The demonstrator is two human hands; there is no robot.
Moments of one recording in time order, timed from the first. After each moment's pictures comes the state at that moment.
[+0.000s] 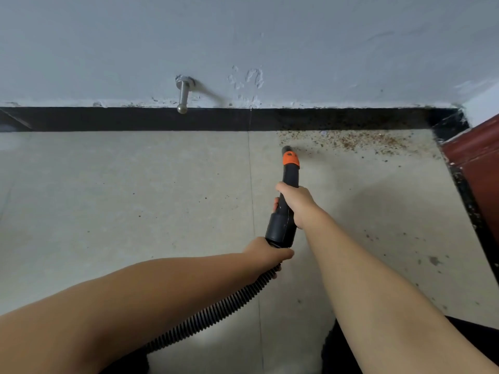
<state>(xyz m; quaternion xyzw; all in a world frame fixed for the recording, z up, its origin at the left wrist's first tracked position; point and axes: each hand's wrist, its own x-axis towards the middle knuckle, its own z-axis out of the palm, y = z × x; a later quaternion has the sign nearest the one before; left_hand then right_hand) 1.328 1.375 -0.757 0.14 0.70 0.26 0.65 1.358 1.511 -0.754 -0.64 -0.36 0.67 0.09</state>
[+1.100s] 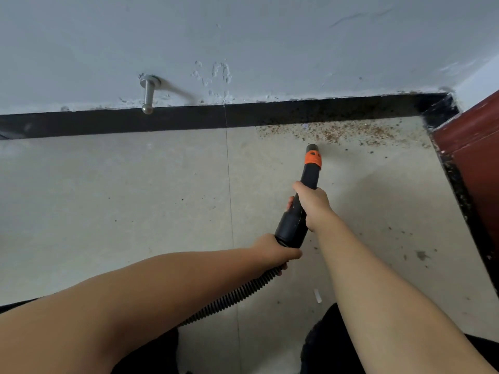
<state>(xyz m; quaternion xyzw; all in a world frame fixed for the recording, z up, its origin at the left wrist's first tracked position) 1.378 1.426 -0.765 0.19 0.70 0.21 0.66 1.425 1.553 -0.761 -0.67 -0.33 0.64 0.15</state>
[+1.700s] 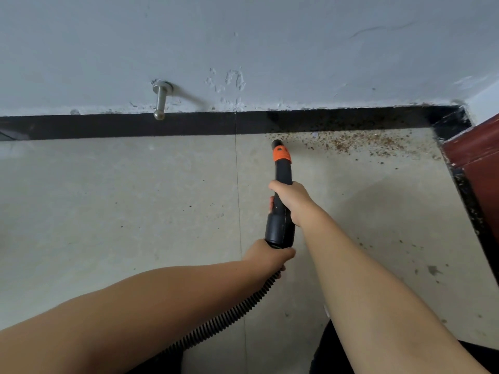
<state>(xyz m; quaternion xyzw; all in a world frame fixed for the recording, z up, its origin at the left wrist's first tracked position) 1.357 1.413 -0.768 0.10 0.71 0.31 0.62 1.365 1.550 -0.755 -0.62 -0.40 0.68 0.06</state>
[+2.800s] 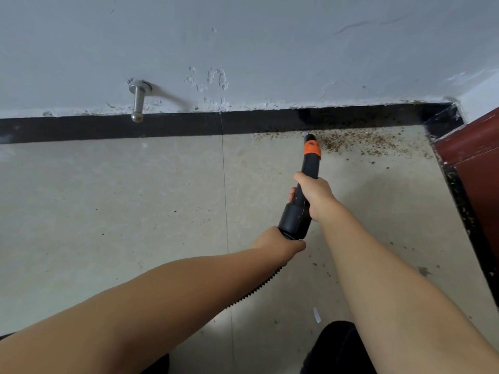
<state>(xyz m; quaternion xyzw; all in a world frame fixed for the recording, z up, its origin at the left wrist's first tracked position) 1.372 1.467 -0.769 0.21 0.73 0.25 0.60 1.405 1.605 -0.760 -0.67 -0.34 0.65 0.13</state>
